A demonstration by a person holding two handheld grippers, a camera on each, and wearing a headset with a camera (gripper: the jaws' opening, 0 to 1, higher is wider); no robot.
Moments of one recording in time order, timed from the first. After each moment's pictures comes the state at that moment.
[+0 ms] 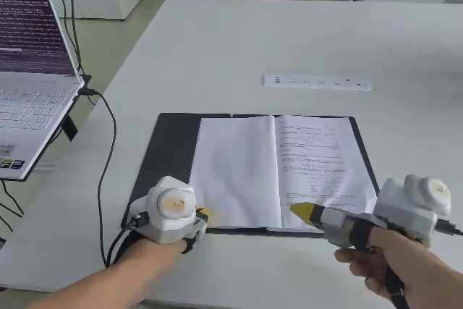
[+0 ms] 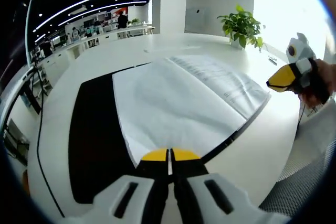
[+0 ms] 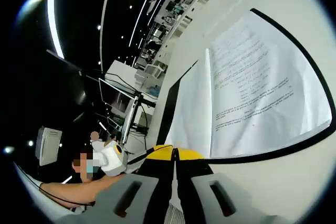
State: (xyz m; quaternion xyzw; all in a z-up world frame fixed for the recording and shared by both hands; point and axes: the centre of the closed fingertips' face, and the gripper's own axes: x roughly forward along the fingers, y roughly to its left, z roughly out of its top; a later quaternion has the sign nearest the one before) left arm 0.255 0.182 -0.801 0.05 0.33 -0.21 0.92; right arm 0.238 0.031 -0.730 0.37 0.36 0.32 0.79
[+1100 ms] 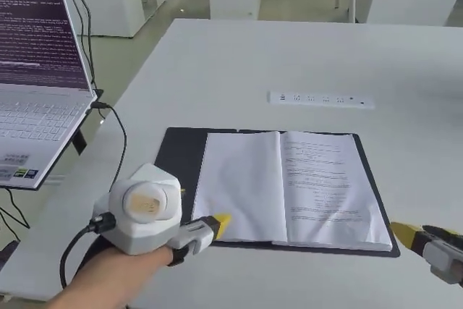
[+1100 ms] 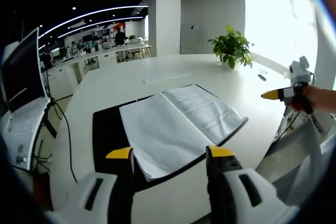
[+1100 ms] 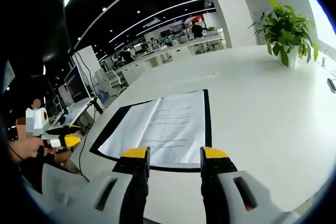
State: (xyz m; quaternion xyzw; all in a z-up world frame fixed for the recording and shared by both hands) left arm 0.227 0.183 -0.695 0.04 0.27 -0.22 0.94; right arm 0.217 -0.114 -0.700 0.13 0.28 0.17 0.94
